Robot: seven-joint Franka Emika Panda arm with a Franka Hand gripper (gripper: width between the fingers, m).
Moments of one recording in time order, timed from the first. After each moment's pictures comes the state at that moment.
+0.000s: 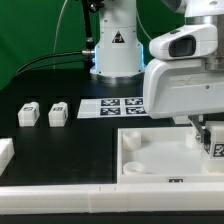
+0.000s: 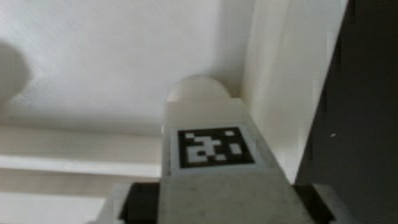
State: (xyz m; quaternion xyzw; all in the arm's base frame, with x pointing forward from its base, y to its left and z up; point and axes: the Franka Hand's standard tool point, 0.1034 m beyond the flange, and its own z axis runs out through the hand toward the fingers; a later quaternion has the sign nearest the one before) arm 0.611 0.122 0.069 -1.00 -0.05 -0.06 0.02
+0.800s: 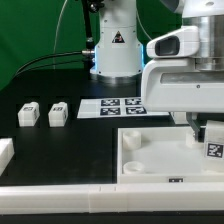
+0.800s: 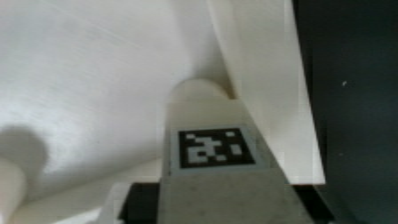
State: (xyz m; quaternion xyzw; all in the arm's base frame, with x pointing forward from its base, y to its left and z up) arm 0.611 0.119 0.068 -0.98 0.18 -0.06 0.03
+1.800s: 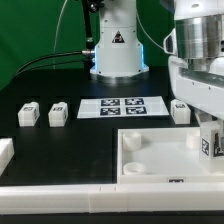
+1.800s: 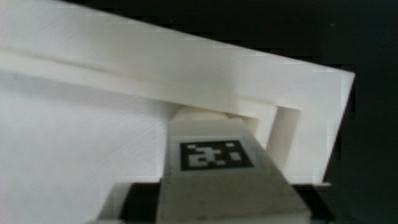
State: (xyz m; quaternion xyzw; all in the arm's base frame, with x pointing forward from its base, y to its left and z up) arm 0.610 0.119 0.068 -0.73 0.68 -0.02 0.08
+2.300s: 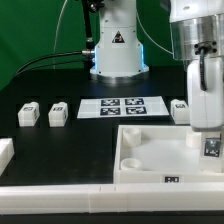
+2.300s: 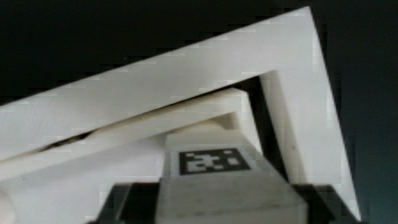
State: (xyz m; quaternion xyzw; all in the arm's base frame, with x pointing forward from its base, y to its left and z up) arm 0.610 0.114 0.067 -0.58 0.81 -0.01 0.10
